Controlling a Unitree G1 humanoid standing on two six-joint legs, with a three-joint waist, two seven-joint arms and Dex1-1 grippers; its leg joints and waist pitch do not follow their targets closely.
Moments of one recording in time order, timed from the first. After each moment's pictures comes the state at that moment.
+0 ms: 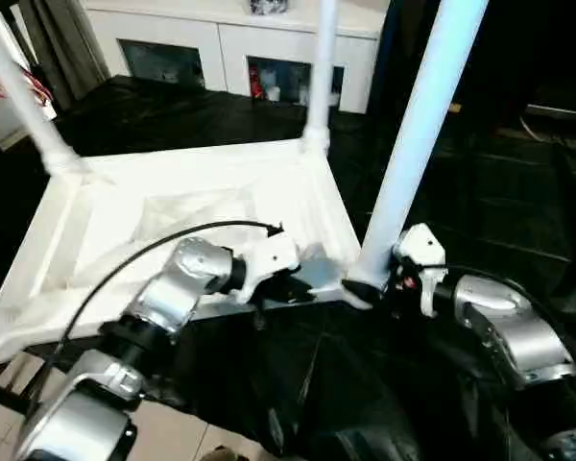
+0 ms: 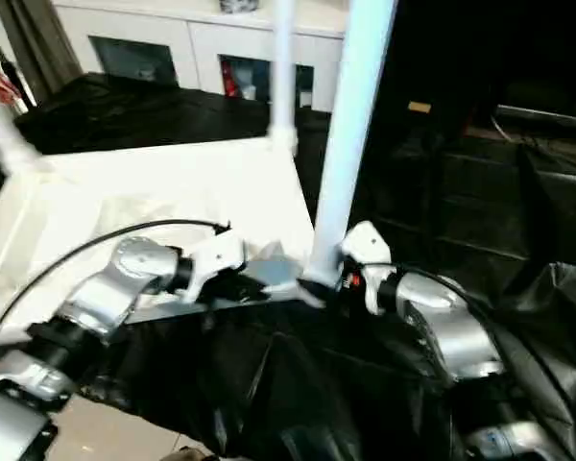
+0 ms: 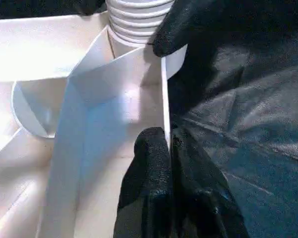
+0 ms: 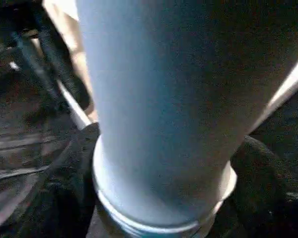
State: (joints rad) left arm -0.63 0.34 -0.39 0.50 0.03 0.12 -1.18; right arm -0.34 -0.46 0.18 0.27 0.18 0.21 0.90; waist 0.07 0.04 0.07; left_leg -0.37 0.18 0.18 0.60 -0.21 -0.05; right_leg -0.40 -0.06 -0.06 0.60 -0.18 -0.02
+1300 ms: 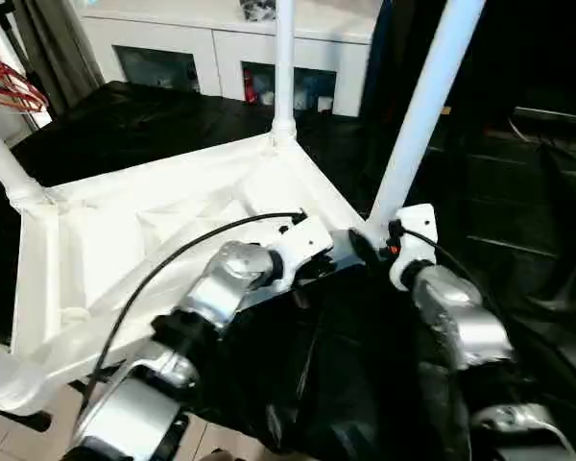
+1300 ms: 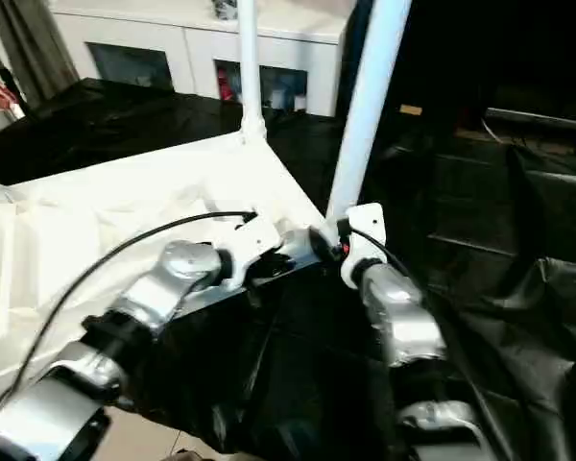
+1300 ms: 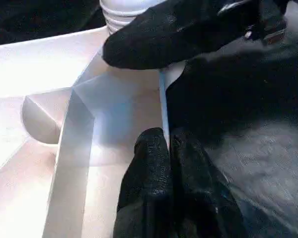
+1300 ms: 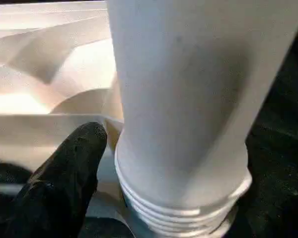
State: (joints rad) left arm -0.67 0.17 -0.35 0.65 0.10 0.12 -0.85; right arm -0.41 -0.23 0.03 0.44 0.15 0.19 0.49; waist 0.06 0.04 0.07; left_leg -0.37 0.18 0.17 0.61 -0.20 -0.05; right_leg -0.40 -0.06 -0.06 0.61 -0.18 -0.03
